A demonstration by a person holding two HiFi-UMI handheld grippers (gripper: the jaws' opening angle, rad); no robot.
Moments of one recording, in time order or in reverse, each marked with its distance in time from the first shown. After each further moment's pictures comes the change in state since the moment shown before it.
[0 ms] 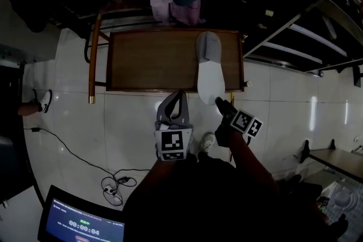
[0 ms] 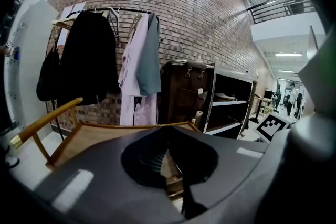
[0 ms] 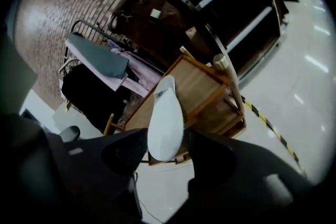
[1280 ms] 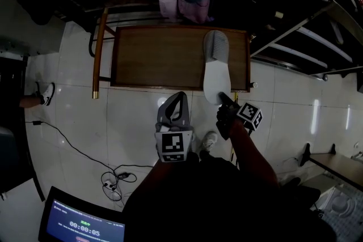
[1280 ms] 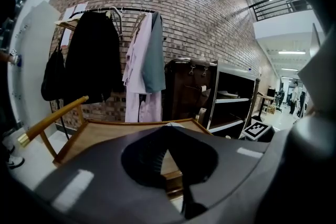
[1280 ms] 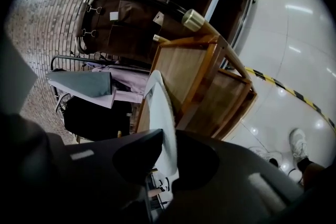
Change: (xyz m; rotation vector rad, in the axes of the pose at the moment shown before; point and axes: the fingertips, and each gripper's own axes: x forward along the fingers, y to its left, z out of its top) left arm -0.009 0.017 -0.014 0.002 0.020 0.033; right arm 0.045 -0.013 -0.007 0.338 0.033 0.103
